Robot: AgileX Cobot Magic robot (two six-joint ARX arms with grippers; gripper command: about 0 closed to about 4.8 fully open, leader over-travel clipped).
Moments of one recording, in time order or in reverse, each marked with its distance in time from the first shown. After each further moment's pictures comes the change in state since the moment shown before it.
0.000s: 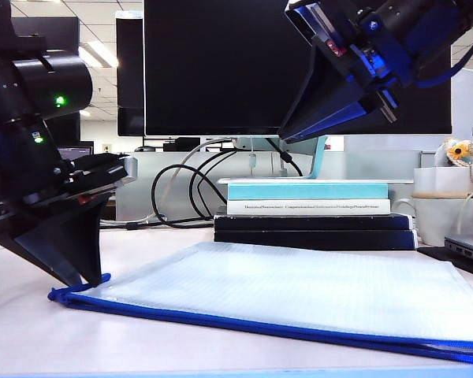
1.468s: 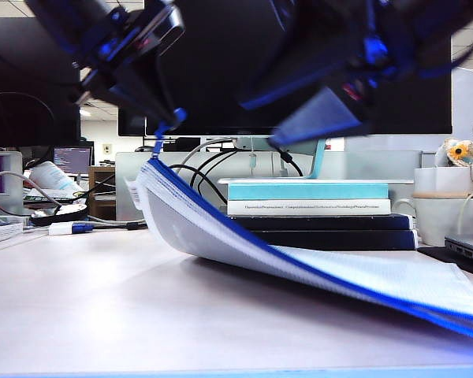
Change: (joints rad) left arm -0.035 -0.048 0.423 -0.171 0.232 0.021; right arm 0.049 -0.003 -0.003 -0.058 -0.212 -0.122
